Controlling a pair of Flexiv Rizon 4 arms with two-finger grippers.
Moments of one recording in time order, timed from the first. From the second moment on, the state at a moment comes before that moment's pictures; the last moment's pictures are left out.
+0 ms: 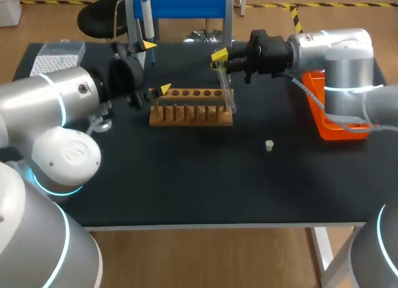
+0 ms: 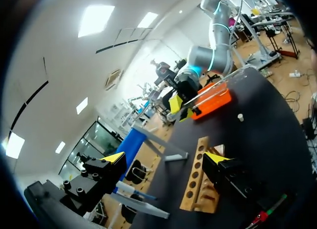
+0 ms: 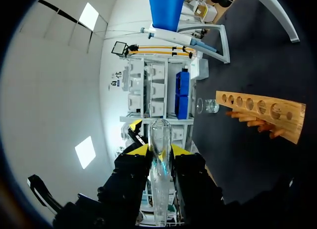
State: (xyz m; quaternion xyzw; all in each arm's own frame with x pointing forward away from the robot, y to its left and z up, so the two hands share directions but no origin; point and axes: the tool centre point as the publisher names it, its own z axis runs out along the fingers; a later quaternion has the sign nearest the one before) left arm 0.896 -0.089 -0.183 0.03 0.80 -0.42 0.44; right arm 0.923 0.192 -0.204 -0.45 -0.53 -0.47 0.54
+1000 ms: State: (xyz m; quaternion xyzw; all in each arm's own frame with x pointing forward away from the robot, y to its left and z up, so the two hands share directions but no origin) left arm 0.876 -0.105 -0.172 0.22 0.72 -0.43 0.50; right arm 0.923 0.192 -0.204 -0.45 -0.53 -0.47 0.54
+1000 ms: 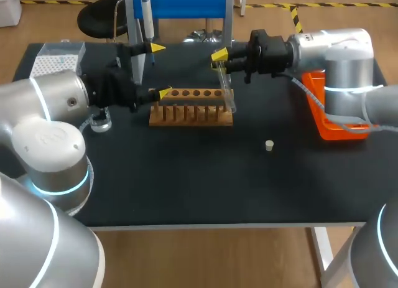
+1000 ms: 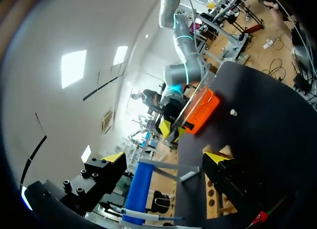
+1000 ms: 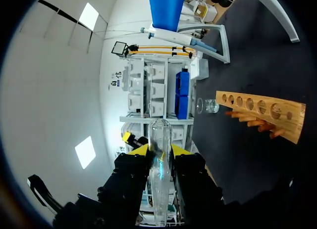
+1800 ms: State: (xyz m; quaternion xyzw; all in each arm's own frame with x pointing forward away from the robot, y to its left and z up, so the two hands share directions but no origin) left arm 0.868 -0.148 -0.184 0.40 0.57 -0.49 0.53; right arm 0.923 0.192 -0.204 -0.45 -0.53 -0.47 0.54
